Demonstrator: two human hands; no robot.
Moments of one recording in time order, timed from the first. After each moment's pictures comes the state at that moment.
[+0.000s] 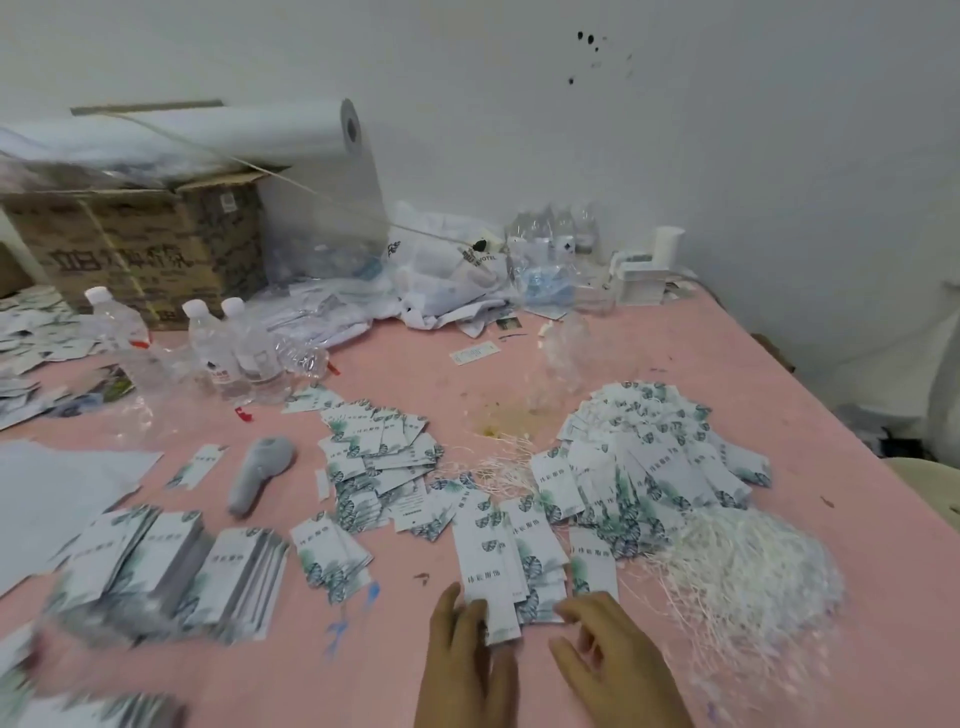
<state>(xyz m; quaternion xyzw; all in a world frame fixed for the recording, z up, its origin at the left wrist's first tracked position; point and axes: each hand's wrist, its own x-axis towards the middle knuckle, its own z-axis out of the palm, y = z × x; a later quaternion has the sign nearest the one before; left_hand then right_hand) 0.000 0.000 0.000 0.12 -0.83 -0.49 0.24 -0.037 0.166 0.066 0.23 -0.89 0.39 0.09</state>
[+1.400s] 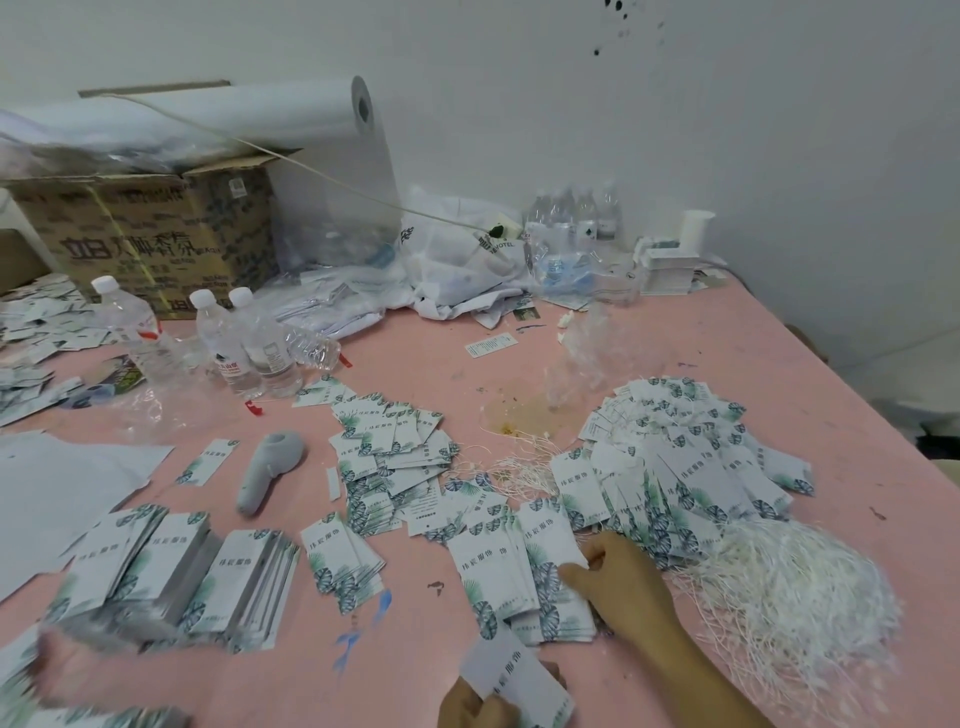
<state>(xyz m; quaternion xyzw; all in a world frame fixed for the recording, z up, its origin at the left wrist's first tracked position) 0.001 -0.008 0.058 0.31 -0.58 -0.75 0.01 -0.132 0.139 0.057 0.03 -0.92 0.37 -0.11</state>
